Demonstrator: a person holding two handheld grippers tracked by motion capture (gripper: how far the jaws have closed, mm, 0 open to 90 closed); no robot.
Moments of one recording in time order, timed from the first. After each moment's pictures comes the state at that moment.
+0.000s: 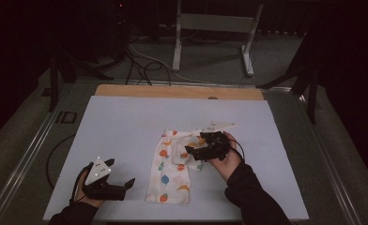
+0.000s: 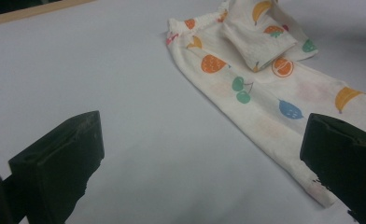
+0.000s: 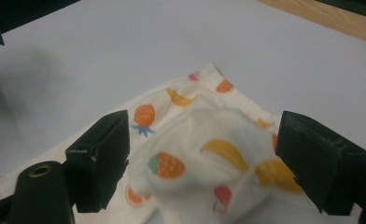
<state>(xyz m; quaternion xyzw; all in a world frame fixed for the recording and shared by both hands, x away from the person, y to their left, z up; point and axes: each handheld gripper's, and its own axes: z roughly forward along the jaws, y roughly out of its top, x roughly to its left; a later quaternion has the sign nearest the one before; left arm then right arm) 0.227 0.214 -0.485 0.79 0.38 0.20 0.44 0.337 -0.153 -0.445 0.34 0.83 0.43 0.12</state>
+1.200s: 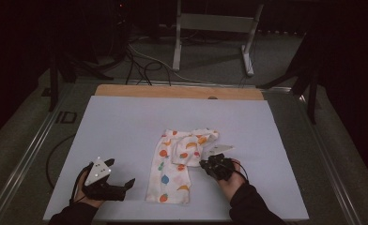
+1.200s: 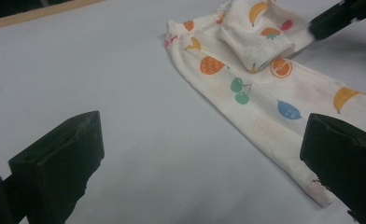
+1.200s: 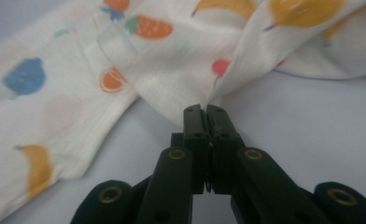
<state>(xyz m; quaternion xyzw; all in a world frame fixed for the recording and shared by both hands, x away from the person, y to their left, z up) 0.226 0.213 -0.484 0.79 0.37 0.20 0.44 0.295 -0.173 -0.495 0.38 0.85 0.34 0.13</state>
